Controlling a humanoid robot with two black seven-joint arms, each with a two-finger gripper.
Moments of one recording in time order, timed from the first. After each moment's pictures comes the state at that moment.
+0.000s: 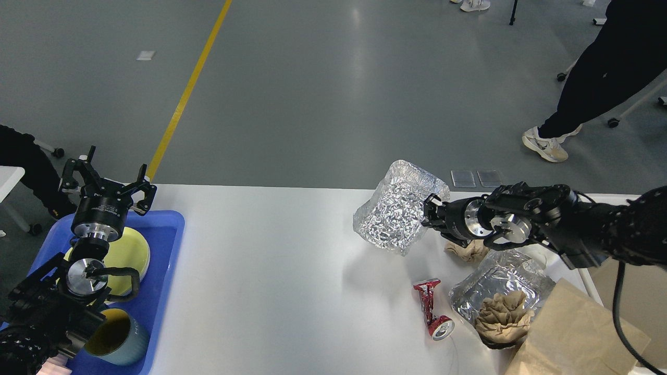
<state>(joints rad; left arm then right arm) -0.61 0.26 -1.01 -0.36 -0.12 -0.57 -0.38 1.30 -0.24 -0.77 0.77 0.24 0.21 -0.06</state>
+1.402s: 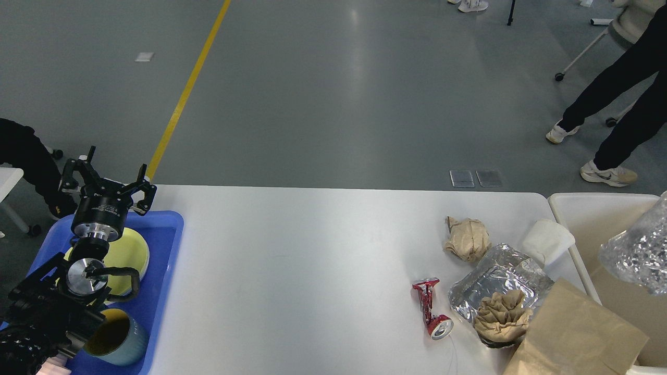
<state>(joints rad) -0.61 0.26 -1.01 -0.36 -0.12 -0.57 -0.38 0.88 -0.65 -0.84 0.36 0.29 -0.08 -0.11</state>
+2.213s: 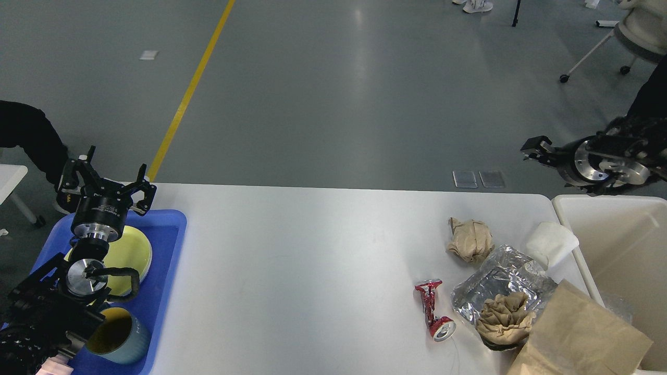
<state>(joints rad) -0.61 0.26 -1.01 -0.36 -0.12 -0.57 -0.38 1.58 -0.41 -1.19 0.83 0.19 0.20 -0.12</state>
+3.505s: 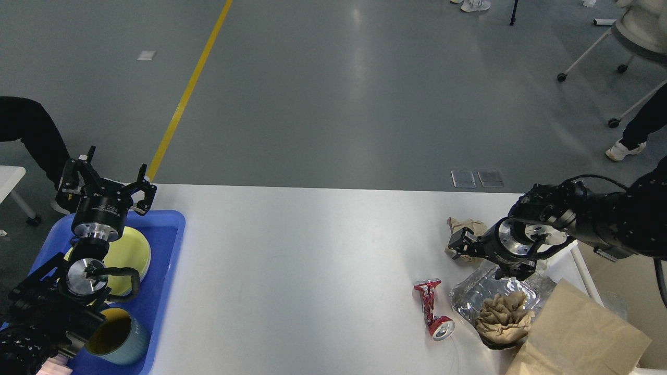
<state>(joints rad) -0.61 0.26 -1.01 -0.36 -0.12 -0.57 -0.38 1.33 -0.17 -1.16 0.77 0.19 0.43 -0.12</state>
